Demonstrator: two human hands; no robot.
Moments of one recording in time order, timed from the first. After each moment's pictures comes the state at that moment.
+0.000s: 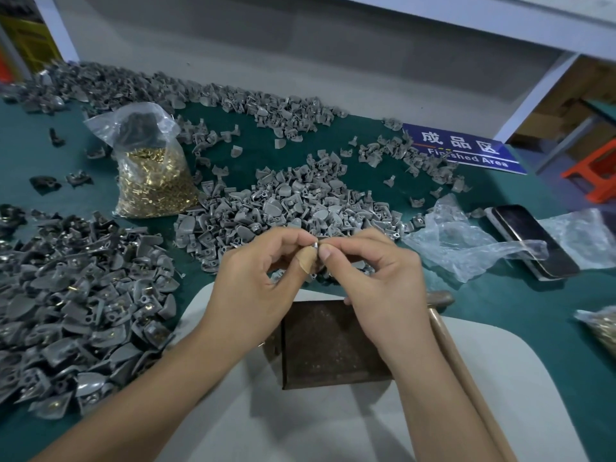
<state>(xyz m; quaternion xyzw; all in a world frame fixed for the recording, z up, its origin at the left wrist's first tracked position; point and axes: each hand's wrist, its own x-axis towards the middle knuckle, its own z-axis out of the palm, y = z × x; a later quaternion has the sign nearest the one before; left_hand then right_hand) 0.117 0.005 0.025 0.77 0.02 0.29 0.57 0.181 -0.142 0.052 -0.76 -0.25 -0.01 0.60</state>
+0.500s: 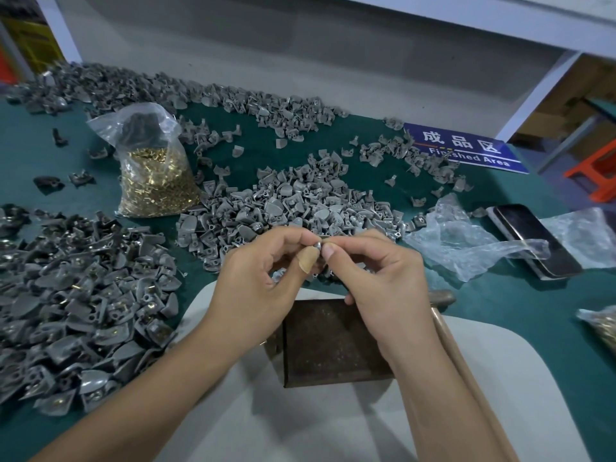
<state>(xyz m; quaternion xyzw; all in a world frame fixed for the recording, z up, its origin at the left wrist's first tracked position) 0.116 0.004 0.029 0.75 0.01 0.27 0.60 0.184 -0.145 0.045 -0.75 -0.21 0.03 0.63</state>
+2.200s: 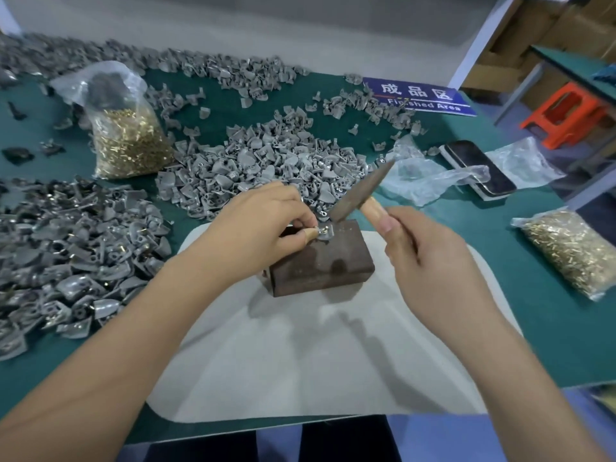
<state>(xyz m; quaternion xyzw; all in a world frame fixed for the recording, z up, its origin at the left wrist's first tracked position) 0.105 0.004 0.051 0.95 -0.17 0.14 0.24 0.105 -0.235 0.085 -0.94 -0.17 -0.05 0.30</state>
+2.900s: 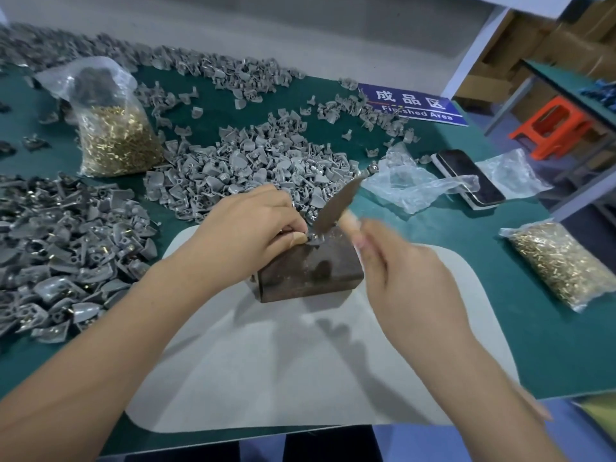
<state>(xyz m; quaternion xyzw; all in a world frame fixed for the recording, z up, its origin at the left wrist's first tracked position) 0.107 0.005 0.047 0.95 -0.18 0.17 0.18 0.092 -0.222 0.090 -0.95 -0.19 -0.07 0.23</state>
